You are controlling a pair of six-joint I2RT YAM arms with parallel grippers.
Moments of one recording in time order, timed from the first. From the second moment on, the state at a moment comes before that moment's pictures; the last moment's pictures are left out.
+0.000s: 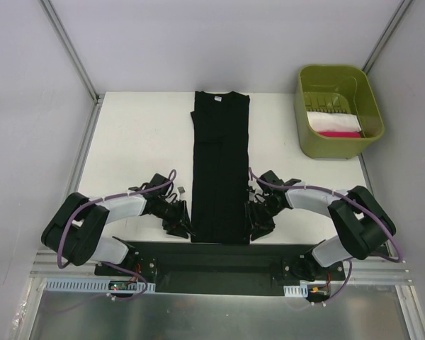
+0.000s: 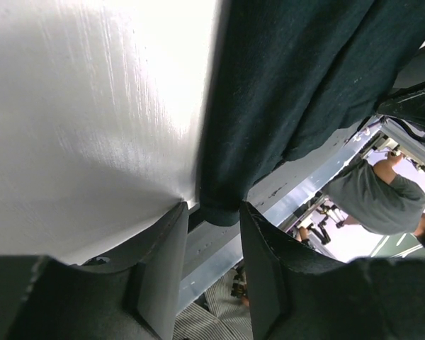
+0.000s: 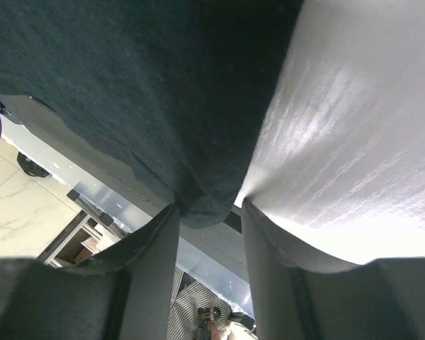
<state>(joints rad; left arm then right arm) -0.49 1.38 0.44 -0.35 0.68 -0.71 0.62 1.50 0.63 -0.56 -0.59 0.52</state>
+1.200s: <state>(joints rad) -0.50 1.39 0.57 -0.28 0.68 -0.61 0.52 1.37 0.65 -0.58 -0.54 0.46</state>
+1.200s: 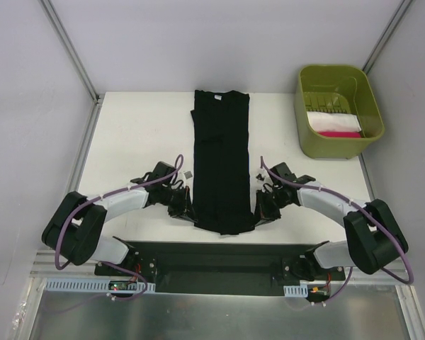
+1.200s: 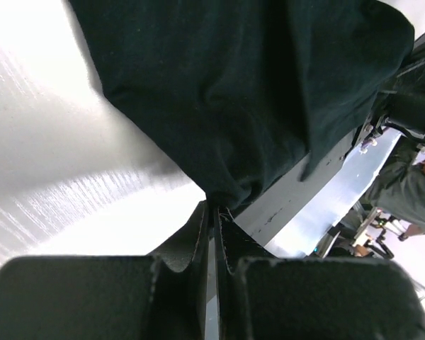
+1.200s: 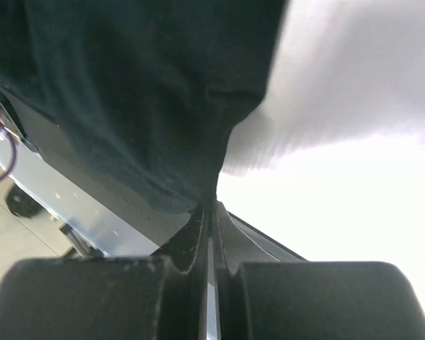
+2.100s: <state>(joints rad) -0.42 1.37 0.69 -0.36 0.52 -0.62 0.42 1.44 0.80 -0.56 -0.53 0.45</state>
